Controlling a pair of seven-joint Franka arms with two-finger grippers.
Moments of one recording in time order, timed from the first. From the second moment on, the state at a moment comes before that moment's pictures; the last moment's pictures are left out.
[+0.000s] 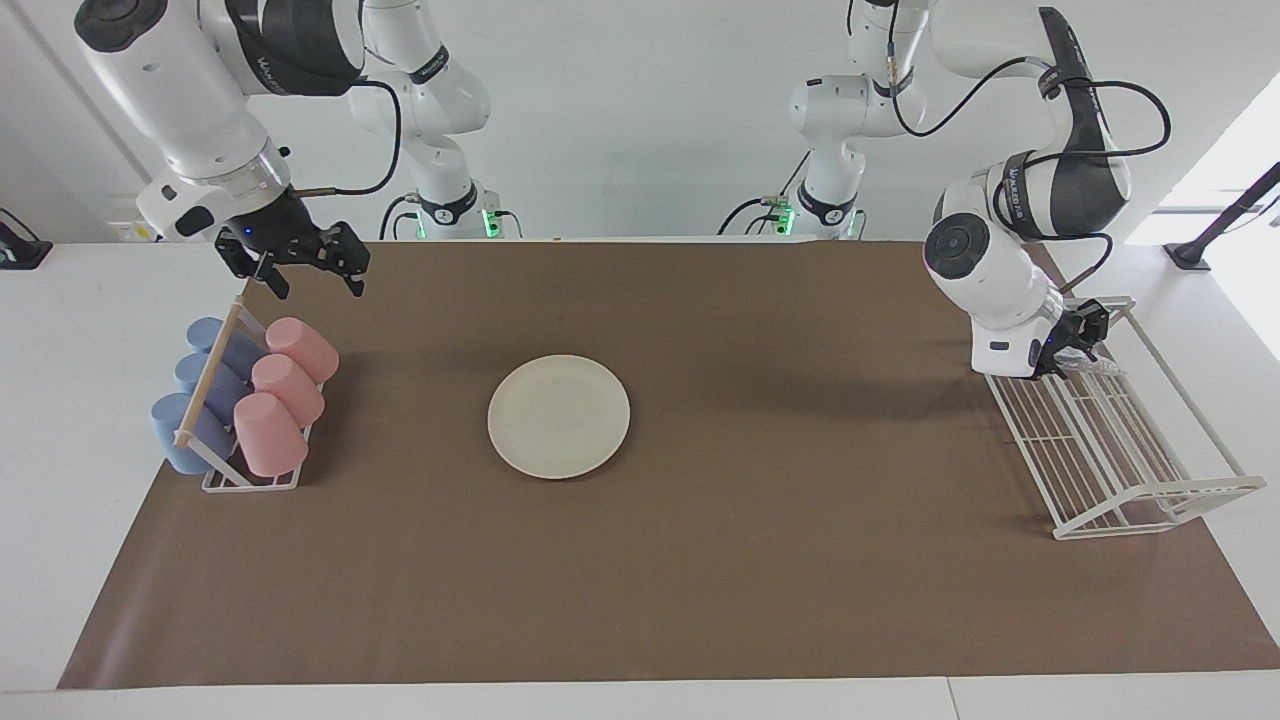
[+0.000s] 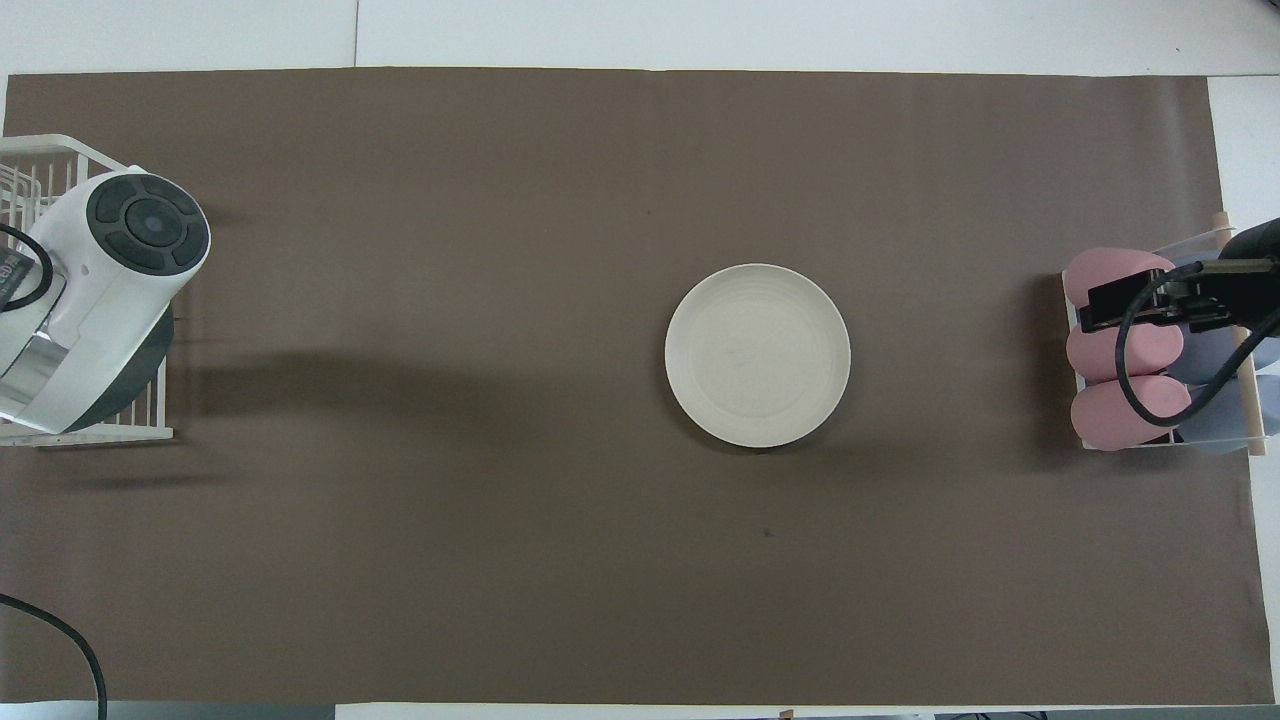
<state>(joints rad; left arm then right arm) -0.10 0.14 -0.03 -1.91 0.92 1.86 -0.61 0.00 -0.03 -0.03 -1.70 0.04 1.63 -0.02</state>
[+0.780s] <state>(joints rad) -0.10 0.14 -0.03 -1.91 0.91 1.89 -0.62 0.00 -0.03 -0.02 -1.70 0.04 1.63 0.00</state>
